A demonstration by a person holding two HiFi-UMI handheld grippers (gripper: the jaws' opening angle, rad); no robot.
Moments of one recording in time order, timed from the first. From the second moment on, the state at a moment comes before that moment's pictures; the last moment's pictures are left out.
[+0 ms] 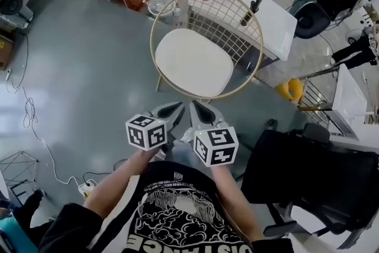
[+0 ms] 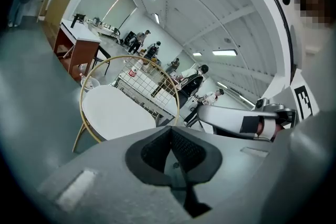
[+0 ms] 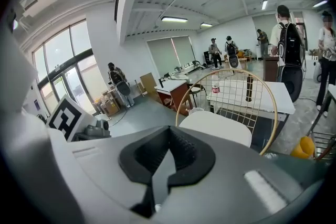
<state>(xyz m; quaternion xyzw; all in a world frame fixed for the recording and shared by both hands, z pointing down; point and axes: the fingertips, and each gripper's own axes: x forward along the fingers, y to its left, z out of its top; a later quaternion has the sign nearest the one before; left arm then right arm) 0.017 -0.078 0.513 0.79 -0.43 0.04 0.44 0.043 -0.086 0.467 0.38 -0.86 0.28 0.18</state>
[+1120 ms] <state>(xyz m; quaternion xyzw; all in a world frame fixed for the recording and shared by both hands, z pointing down) -0.015 -0.116 0.620 0.69 -0.44 -0.12 0.57 0.015 -0.120 0.508 0.29 -0.88 0.27 0.26</state>
